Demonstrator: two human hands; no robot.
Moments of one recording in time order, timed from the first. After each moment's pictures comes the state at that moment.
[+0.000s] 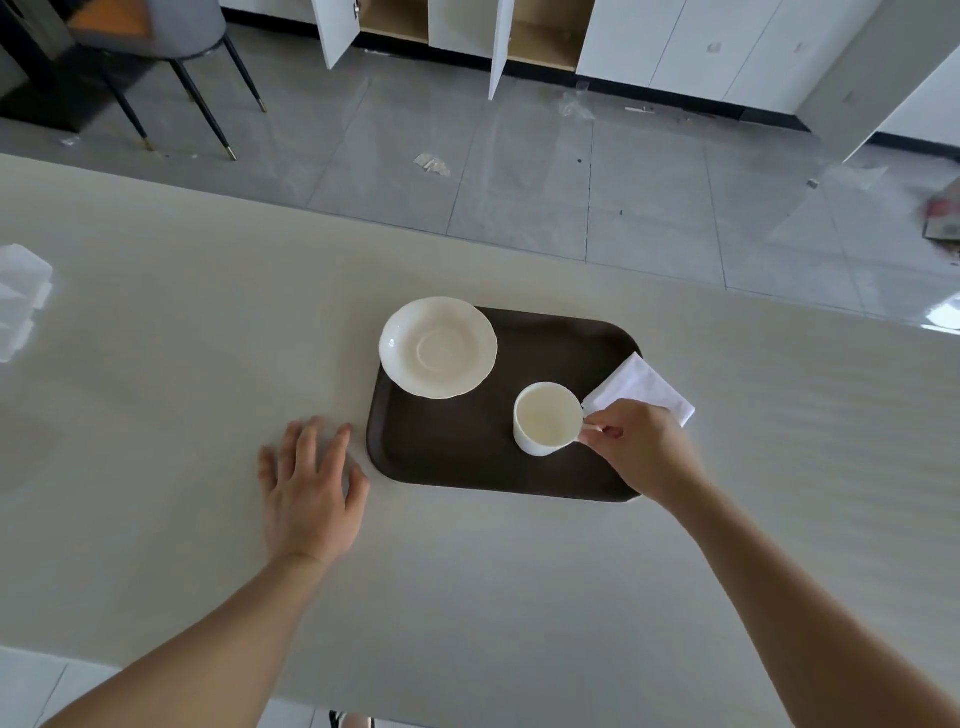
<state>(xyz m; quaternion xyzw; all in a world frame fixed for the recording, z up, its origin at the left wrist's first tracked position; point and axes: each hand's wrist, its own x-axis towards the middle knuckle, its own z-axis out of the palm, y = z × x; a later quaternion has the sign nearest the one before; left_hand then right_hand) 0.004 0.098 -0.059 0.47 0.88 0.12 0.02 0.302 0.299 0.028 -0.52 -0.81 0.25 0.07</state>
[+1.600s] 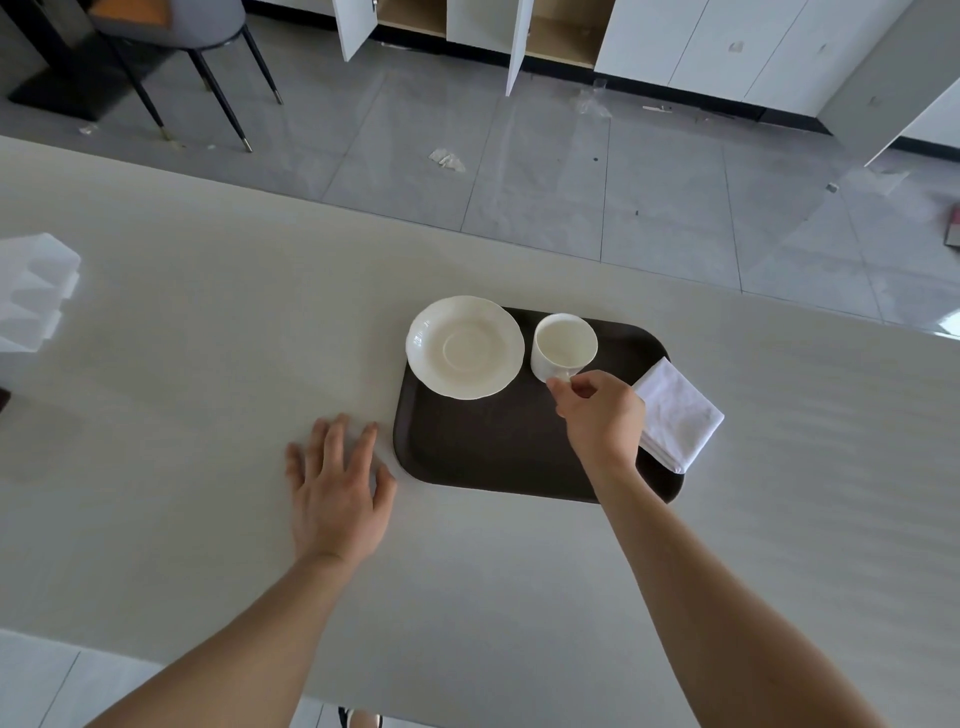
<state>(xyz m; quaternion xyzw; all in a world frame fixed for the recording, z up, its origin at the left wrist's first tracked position) 0.002 0.097 -0.063 0.47 0.88 0.11 0.02 0.208 0.295 0.001 -0.66 -0.63 0.31 0.26</state>
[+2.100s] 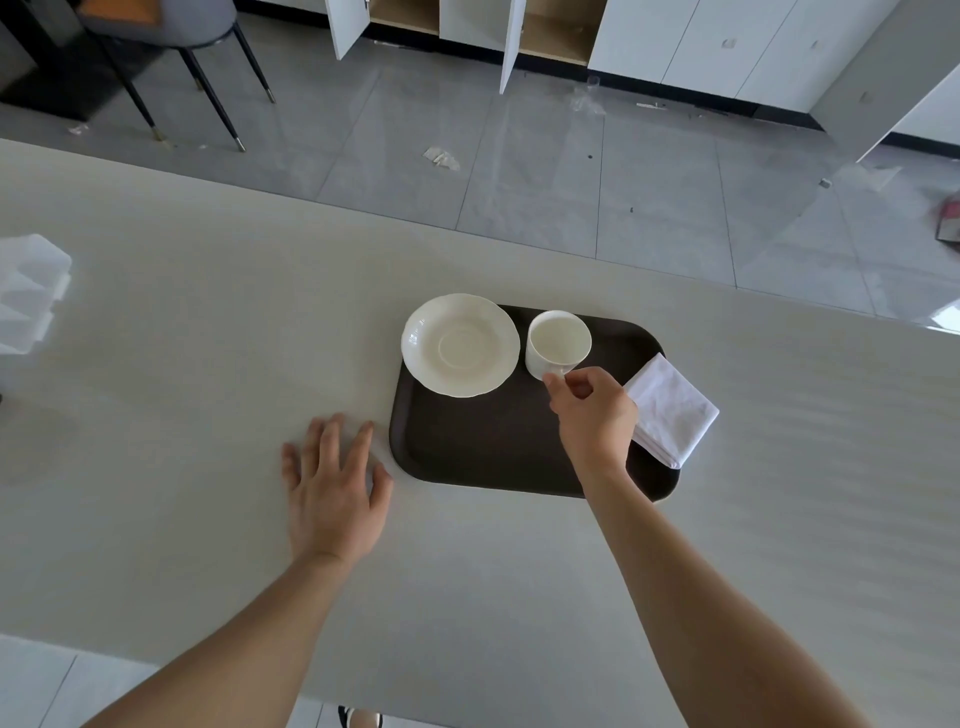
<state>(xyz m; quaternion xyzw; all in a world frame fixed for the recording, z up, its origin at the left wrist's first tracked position) 0.001 0.097 -0.064 0.47 0.87 0.12 0.01 0.206 0.288 -0.002 -0.66 -0.59 0.35 0.30</state>
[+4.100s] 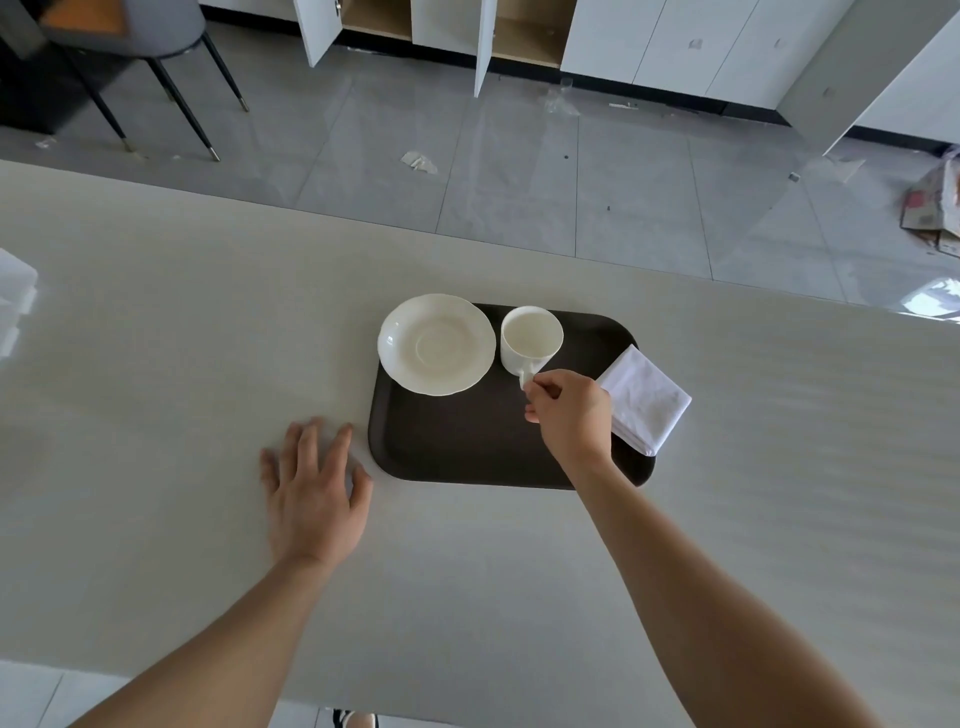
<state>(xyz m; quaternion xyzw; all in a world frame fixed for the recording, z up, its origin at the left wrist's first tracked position) 0.002 0.097 -0.060 0.47 0.87 0.12 0.02 0.217 0.283 0.008 -0.62 -0.67 0.33 0.23</state>
